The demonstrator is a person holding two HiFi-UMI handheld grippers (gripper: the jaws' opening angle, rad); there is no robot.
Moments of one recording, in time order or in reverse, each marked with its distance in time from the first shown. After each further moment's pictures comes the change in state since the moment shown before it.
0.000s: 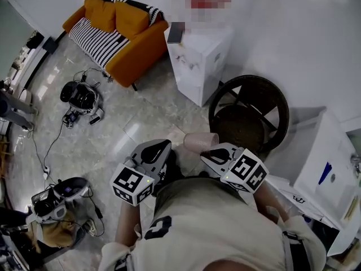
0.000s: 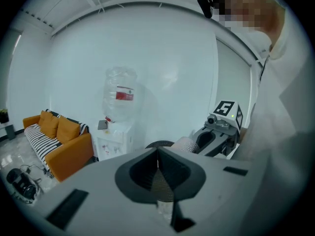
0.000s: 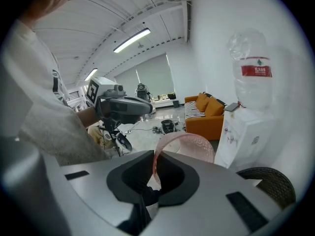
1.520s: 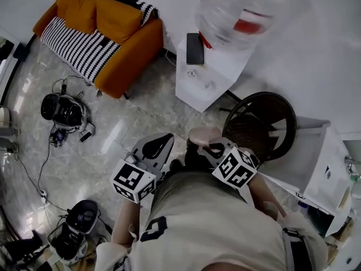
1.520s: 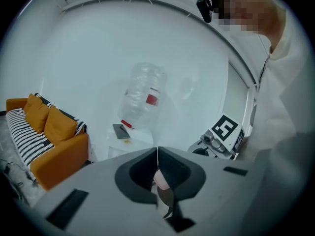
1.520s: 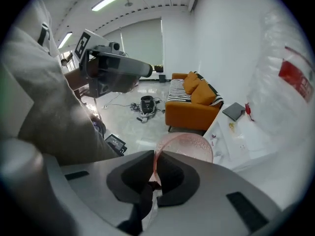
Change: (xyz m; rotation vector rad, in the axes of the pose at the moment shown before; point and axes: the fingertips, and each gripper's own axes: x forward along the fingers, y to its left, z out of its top) left arm 0.046 0.286 0.066 -0.111 -0.036 -0.180; right arm 0.204 -0.162 0.117 -0.044 0.364 -0.220
